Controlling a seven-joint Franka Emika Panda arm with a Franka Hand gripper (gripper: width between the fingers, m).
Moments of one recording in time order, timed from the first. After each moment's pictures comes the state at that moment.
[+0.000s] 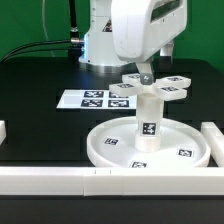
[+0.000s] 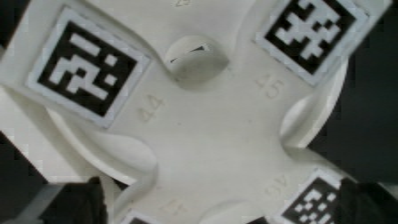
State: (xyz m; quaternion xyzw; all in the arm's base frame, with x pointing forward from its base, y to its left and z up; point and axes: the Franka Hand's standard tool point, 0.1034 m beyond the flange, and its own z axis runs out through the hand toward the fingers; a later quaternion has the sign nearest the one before) arm 0.562 0.043 0.123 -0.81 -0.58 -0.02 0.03
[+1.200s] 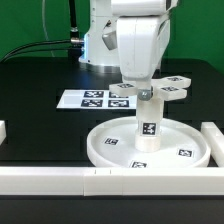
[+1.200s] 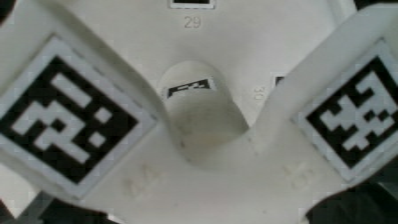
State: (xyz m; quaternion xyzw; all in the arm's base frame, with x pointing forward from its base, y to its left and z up) arm 0.556 0.036 0.101 -0.81 -0.59 -0.01 0.04
